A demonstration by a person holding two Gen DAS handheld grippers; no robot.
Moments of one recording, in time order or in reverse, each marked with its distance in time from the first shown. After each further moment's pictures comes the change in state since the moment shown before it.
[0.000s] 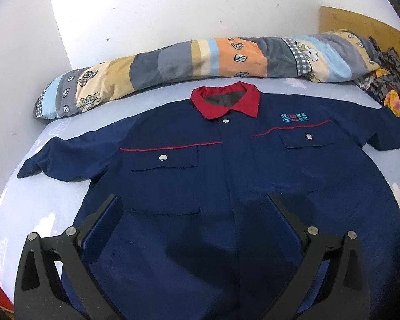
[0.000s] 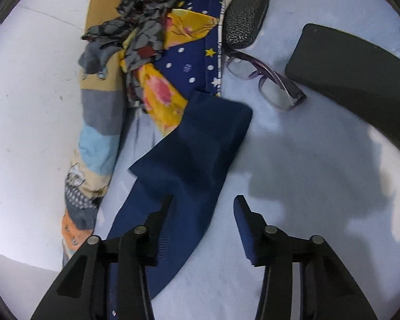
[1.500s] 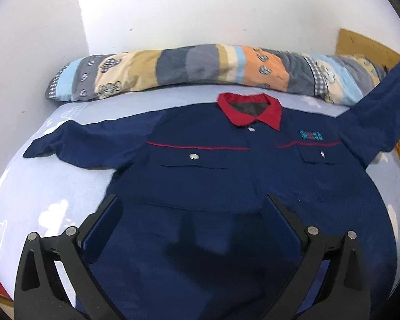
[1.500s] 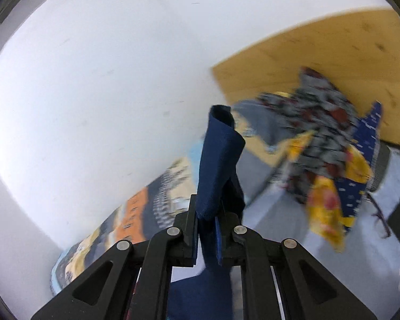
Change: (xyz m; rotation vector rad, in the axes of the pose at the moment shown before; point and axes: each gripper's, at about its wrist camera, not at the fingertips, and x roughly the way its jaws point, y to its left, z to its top) left arm -0.016 0.062 -0.002 -0.147 -0.004 -0.010; right arm -0.124 0.290 -0.035 -0.462 -0.308 0.246
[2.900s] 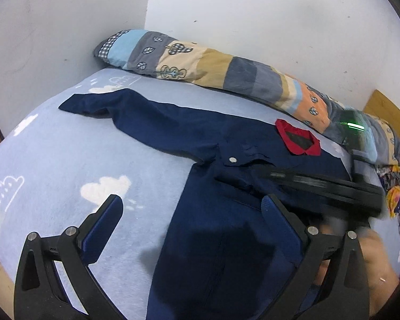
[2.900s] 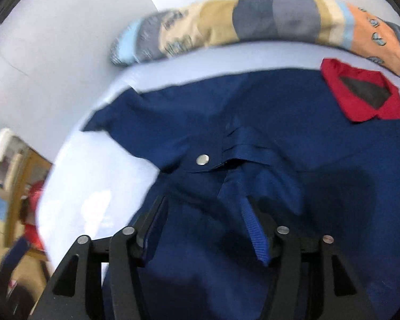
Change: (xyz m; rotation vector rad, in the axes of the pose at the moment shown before) left arm -0.025 0.154 -0.018 -0.315 0.007 0.013; right arm 0.100 0.354 -0.531 -0.625 0.837 0.441
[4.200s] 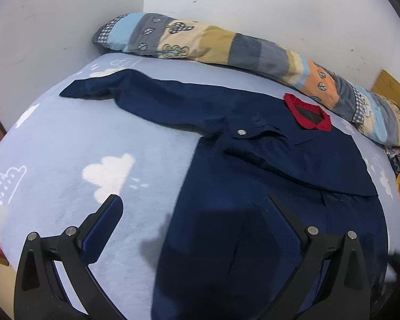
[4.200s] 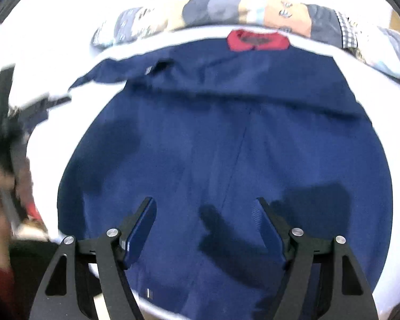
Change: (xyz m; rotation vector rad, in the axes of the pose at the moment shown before) left arm 0.017 -0.011 -0.016 0.066 0.098 0.046; right arm -0.158 -0.053 -0.159 0.017 0.035 -0.248
